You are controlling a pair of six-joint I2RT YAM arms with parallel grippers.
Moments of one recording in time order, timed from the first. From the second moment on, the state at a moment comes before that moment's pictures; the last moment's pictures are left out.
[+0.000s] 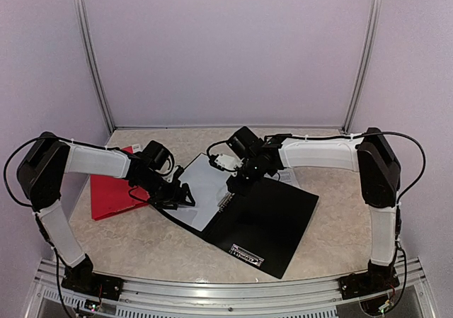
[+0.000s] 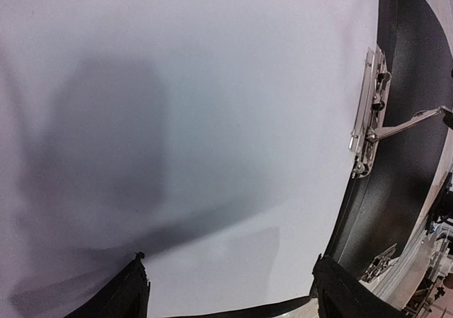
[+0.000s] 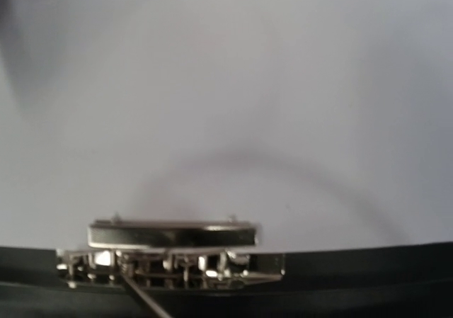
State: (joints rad) left arm -0.53 1.76 0.99 -0.38 0.41 -0.44; right arm 0.88 2.05 1.59 -0.54 0.00 -0.22
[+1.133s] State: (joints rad) left arm -0.59 1.74 0.99 -0.40 0.32 -0.40; right arm 0.88 2.08 1.61 -0.56 0.03 -0.24
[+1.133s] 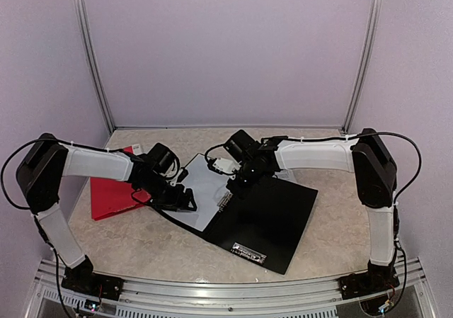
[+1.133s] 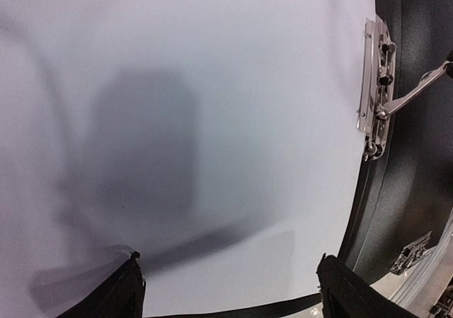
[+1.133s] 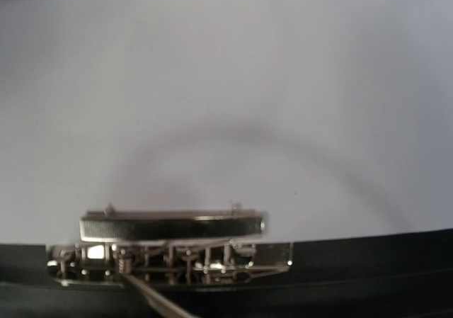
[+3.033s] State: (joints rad) left arm -1.09 1.85 0.74 0.43 -0.42 -0.06; right arm 0.85 2.10 1.64 -0.60 -0.10 -0.18
